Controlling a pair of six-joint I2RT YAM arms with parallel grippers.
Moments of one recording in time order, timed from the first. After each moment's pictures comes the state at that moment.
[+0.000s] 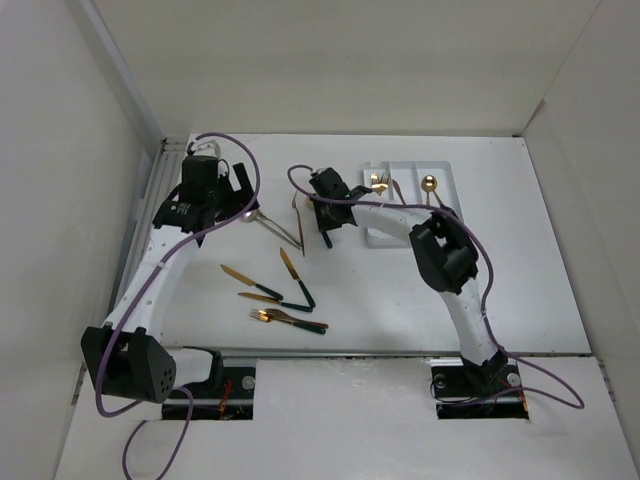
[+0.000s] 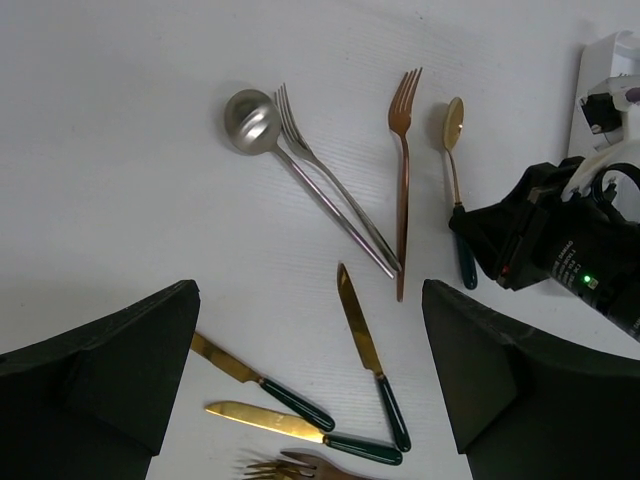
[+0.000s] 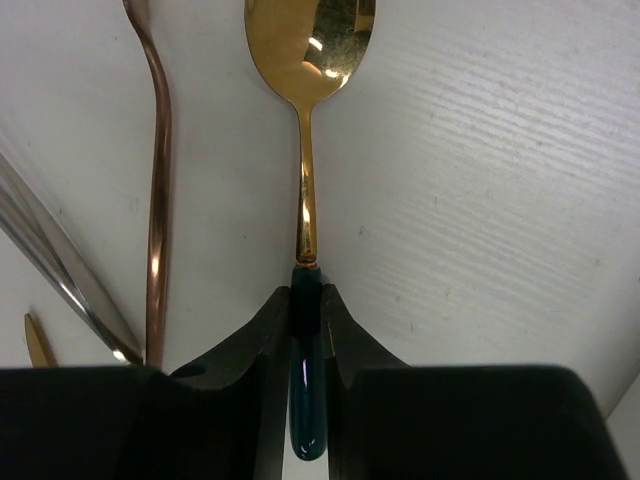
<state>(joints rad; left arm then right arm) -0.17 1.25 1.16 -0.60 -0.05 -0.42 0.70 2.26 1.77 -0.43 0.13 0.36</state>
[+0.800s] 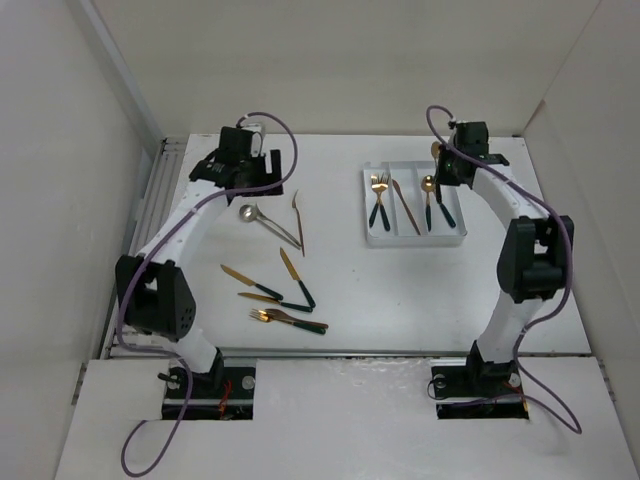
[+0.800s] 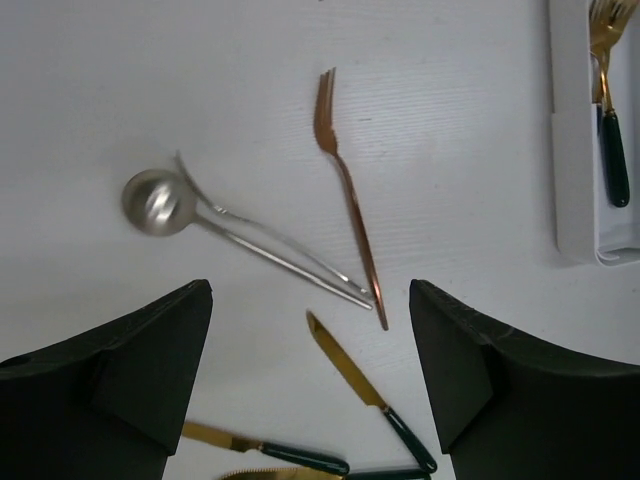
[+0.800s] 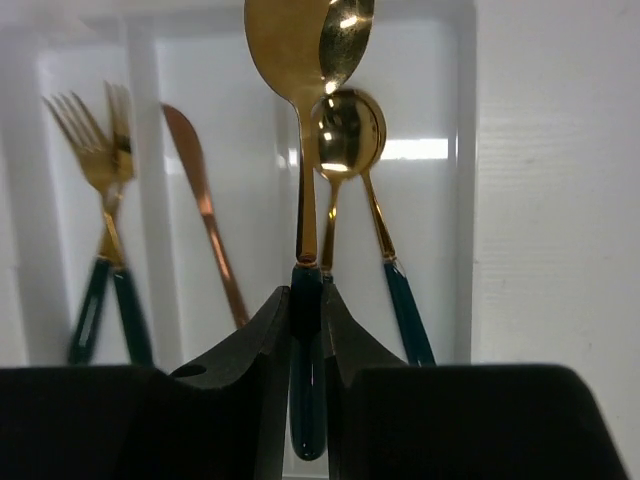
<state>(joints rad) -0.25 1.58 1.43 -0.63 0.03 -0.24 0.05 1.85 1.54 -0.43 -0.03 0.15</state>
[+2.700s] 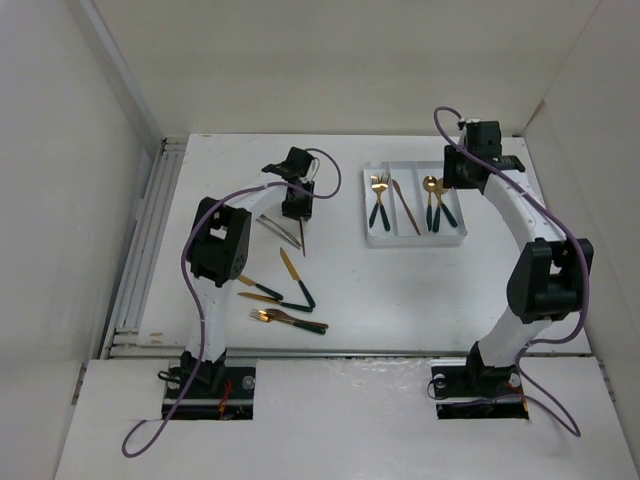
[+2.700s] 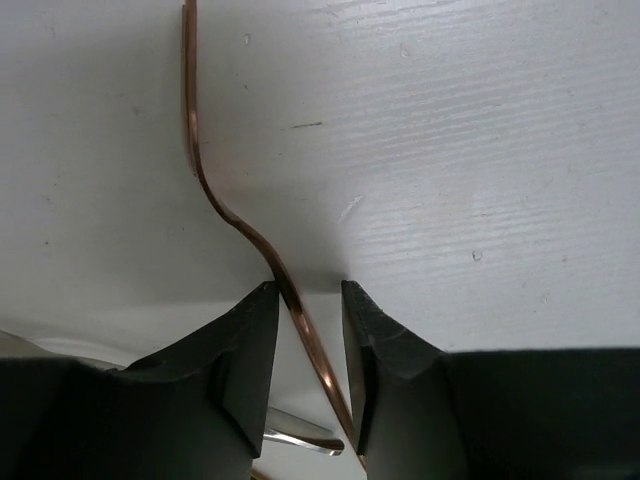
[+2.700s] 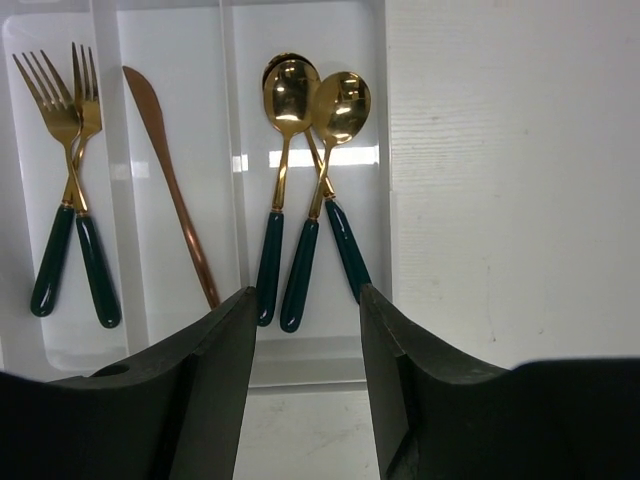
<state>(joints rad) -0.43 2.18 1.68 -0.62 -0.01 -0.28 0.05 1.72 1.49 -0.56 0.09 0.04</state>
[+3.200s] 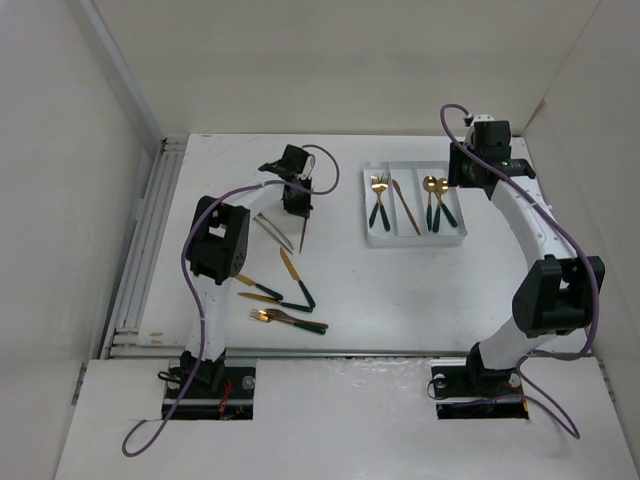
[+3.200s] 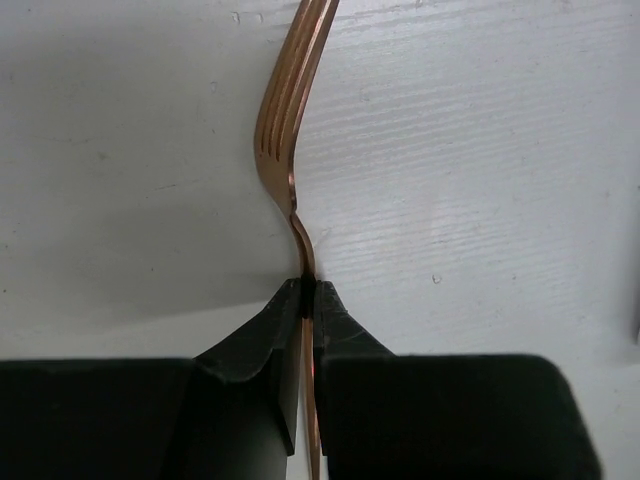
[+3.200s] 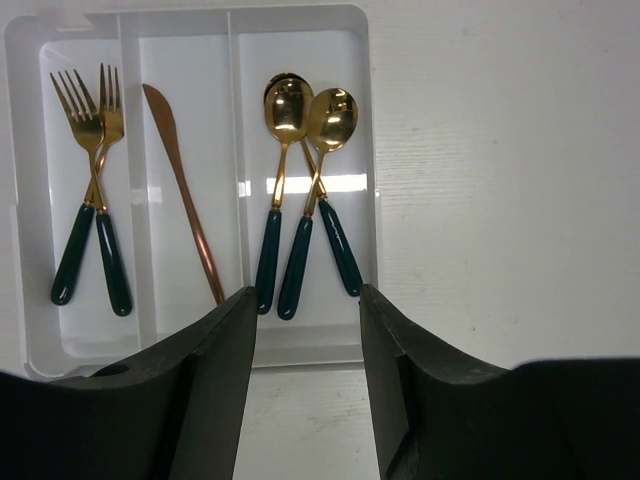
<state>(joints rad) -0.41 2.20 1.70 -0.56 0.07 -0.32 0.05 1.61 1.47 -0.56 0.10 0.03</state>
